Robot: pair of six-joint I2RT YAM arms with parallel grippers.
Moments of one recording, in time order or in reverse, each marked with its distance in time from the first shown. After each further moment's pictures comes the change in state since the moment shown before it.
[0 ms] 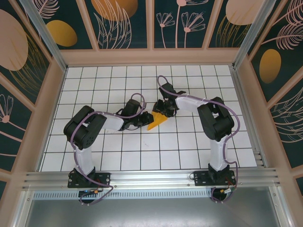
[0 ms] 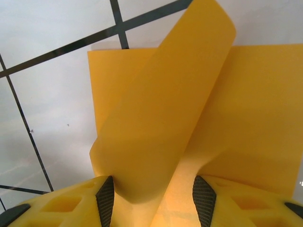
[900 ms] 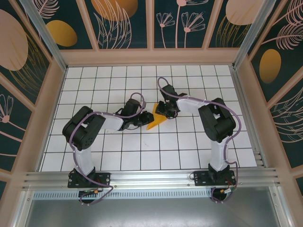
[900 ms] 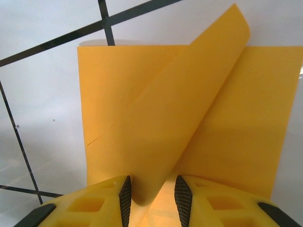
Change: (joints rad) left arm 0.002 -0.029 0.000 -0.007 -0.009 -0.014; right arm 0.002 -0.023 -0.061 0.049 0.028 -0.028
